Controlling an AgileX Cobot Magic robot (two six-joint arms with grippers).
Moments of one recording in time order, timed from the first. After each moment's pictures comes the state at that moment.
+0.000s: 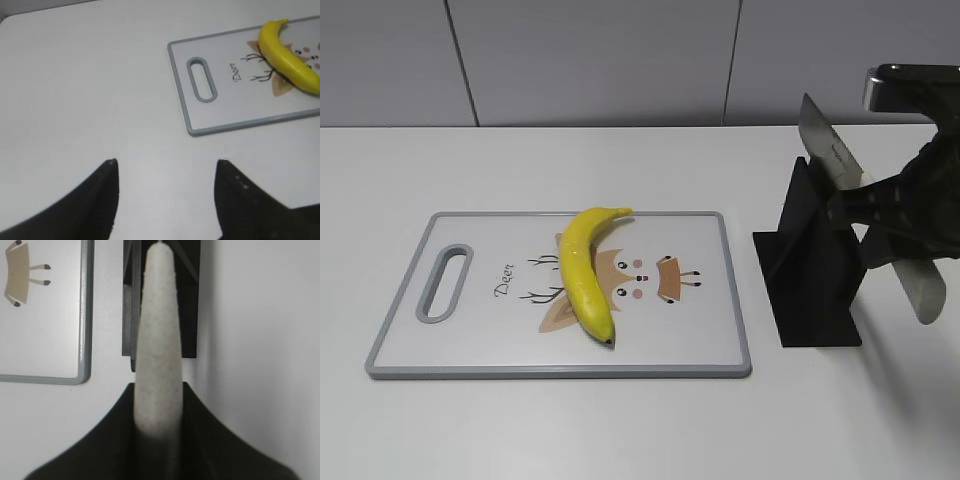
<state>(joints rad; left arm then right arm) -0.08 0.20 -0.65 -0.12 1.18 0.26 0.43 1.39 -0.88 -0.06 0.76 0.49</state>
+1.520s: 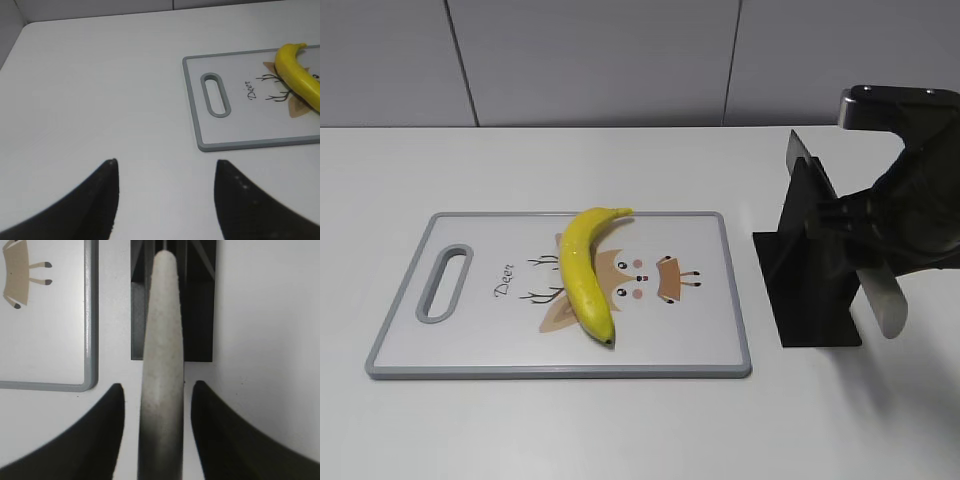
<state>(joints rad) -0.08 -0.01 -0.50 -0.07 1.10 0.16 0.43 1.46 -0.88 -0.03 0.71 0.48</state>
